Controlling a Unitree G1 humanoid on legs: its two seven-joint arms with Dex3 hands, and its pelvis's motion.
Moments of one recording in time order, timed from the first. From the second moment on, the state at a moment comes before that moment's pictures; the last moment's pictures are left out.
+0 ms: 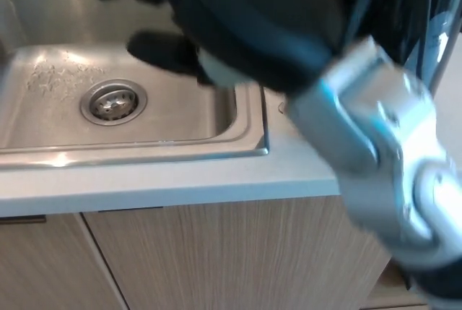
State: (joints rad) left_arm 0.58 -0.09 0.37 0.99 -0.20 -1.03 -0.08; right_arm -0.93 -0.20 0.49 -0.34 -1.00 0.21 0.34
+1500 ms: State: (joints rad) left_arm 0.60 -0.08 0.37 0.94 -0.22 -1.03 -0.10; right_arm -1.29 -0.48 0.69 0.39 -1.01 -0.22 0.48
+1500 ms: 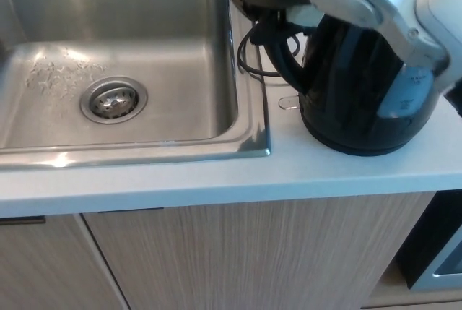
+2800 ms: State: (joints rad) left_arm 0.61 -0.08 0.38 0.94 -0.22 -1.03 -0.09; right_arm -1.07 -0.83 0.42 -0.02 -0.91 -0.60 0.33
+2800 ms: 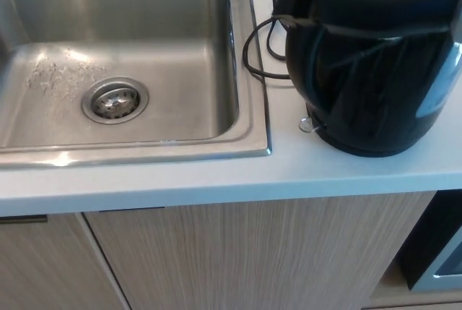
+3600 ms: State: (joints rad) left_arm 0.59 -0.08 0.40 0.96 -0.24 -1.03 -0.10; right_arm -0.93 -0.91 0.31 -0.16 -0.83 -0.60 0.41
